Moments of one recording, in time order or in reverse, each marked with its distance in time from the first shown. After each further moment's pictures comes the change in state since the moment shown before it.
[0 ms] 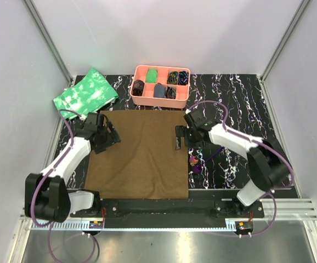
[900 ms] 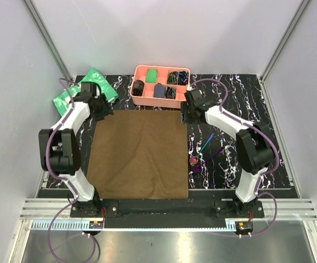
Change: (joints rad) left arm 0.156 0.459 0.496 0.051 0.109 0.184; right arm -0.101 0.172 0.290 0.074 0.160 -0.101
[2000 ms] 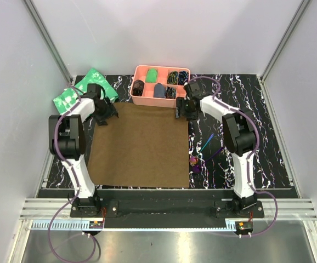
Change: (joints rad) left arm 0.017 0.309 0.160 -0.003 0.035 -0.120; right arm -0.096 0.357 0.310 -0.016 -0.219 -0.032
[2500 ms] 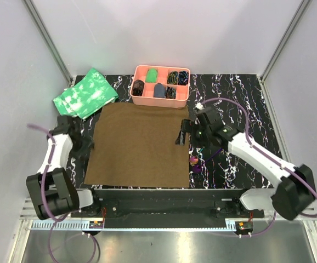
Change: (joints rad) left arm 0.197 -0.749 -0.559 -0.252 -0.139 -0.090; right arm 0.204 -0.842 -0.608 -0.116 -0.018 0.248
